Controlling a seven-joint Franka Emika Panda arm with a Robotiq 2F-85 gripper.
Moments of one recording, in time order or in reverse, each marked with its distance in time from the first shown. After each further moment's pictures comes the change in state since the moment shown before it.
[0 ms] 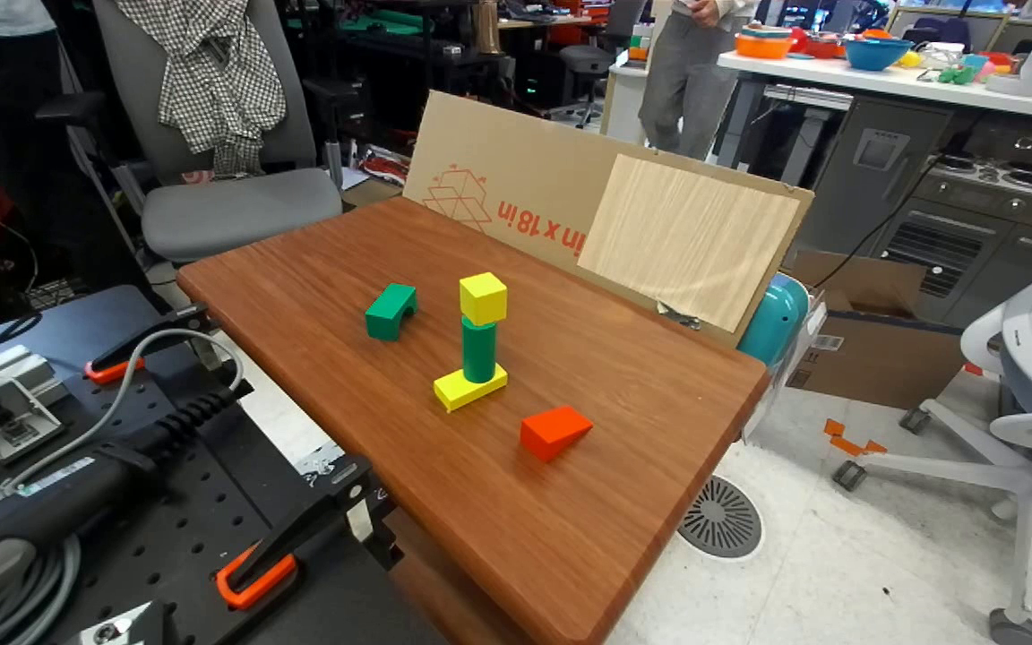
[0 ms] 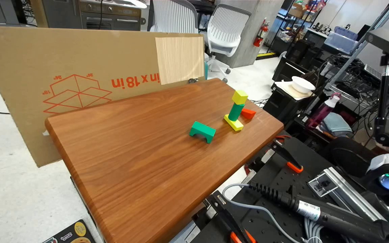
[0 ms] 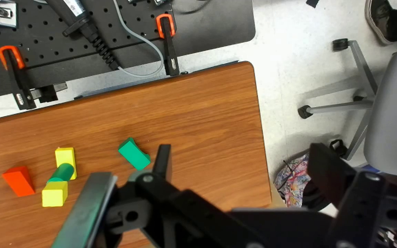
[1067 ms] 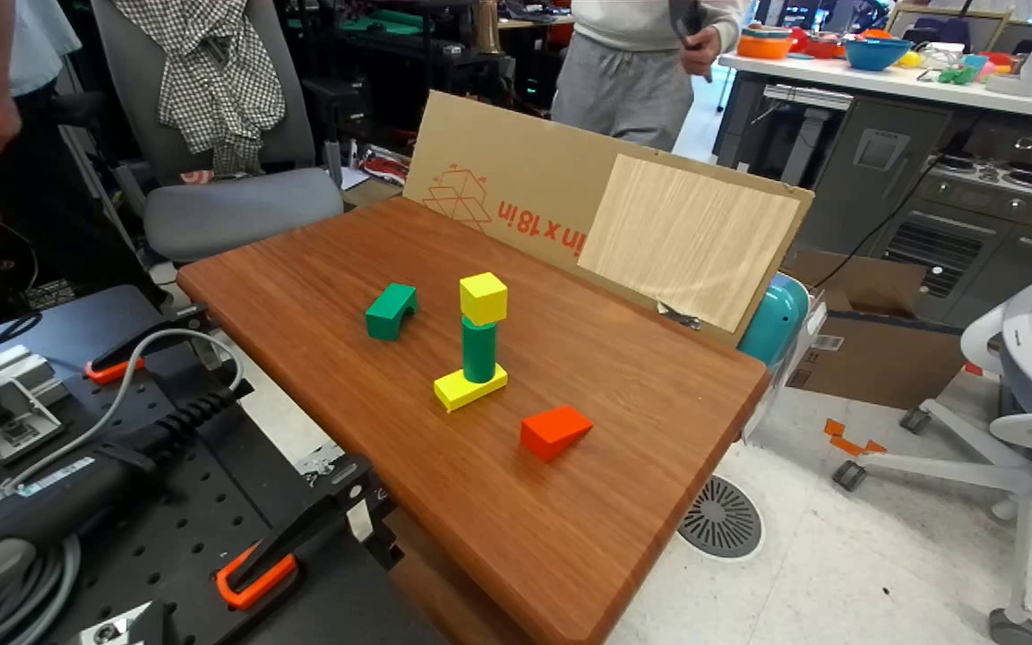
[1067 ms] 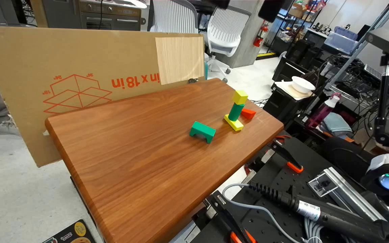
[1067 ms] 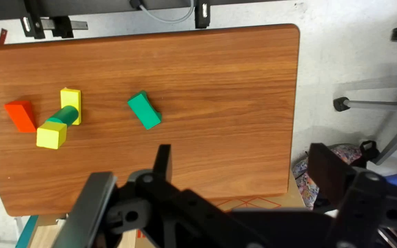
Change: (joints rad) arm 0.000 0.159 0.064 0.000 -0.184 0.228 -0.007
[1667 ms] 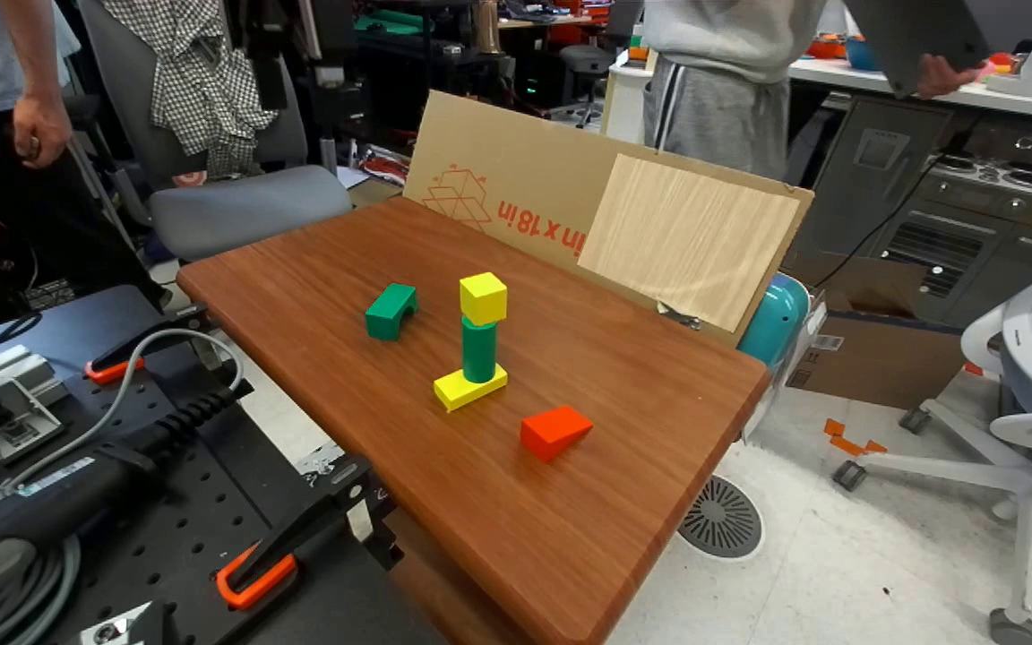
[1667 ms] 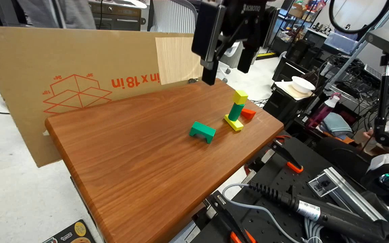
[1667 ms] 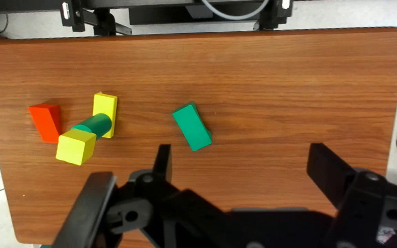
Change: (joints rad) arm -0.027 0.278 -0.063 0.061 -0.184 0.067 -0.004
